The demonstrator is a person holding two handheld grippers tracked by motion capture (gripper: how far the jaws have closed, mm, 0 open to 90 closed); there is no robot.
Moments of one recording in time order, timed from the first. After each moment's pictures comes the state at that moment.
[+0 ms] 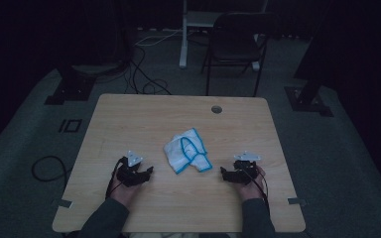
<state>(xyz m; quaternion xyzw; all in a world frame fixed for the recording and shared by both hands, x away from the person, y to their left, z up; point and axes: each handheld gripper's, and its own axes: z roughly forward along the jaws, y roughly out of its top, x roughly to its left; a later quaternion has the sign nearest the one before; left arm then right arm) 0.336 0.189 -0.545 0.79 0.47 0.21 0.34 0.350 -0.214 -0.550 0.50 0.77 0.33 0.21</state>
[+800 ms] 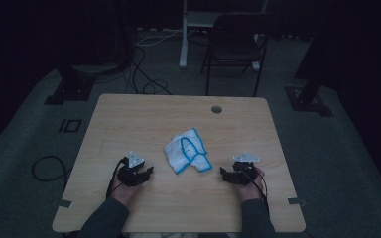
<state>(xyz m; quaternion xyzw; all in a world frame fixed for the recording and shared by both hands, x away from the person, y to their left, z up) 0.335 0.187 -0.544 0.80 0.45 0.21 0.35 0.346 -0.211 -0.550 0.49 0.77 0.34 0.21</state>
